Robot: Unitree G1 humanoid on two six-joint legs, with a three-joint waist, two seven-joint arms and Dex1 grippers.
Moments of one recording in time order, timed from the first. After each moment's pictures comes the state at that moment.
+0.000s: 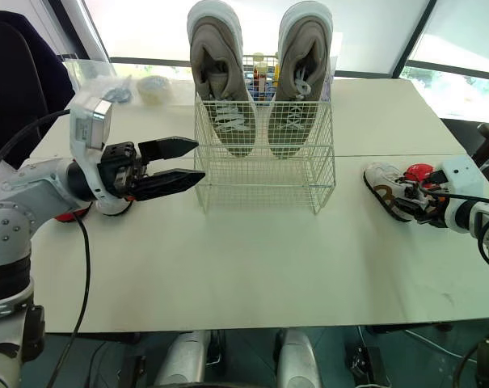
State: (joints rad) left arm -0.59 0.70 0.20 -0.37 -1.10 0.93 -0.76; right arm -0.42 -0.99 -0.23 0.38 0.29 0.67 0.71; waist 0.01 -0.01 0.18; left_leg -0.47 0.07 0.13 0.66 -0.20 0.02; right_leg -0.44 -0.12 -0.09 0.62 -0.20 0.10
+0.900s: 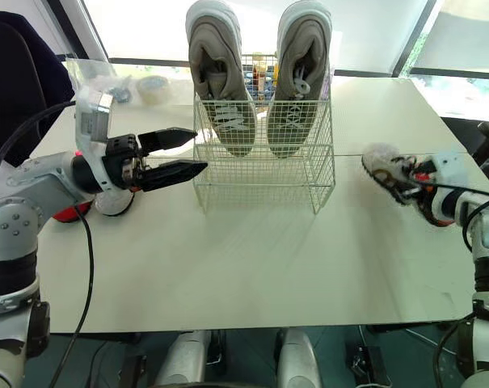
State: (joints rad) left arm -0.67 0.68 0.18 -0.29 -1.02 0.88 -0.76; right arm -0.56 -0.93 -0.30 0.32 0.27 0.60 0.66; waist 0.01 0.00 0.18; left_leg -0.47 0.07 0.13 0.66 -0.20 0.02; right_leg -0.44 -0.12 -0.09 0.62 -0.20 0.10
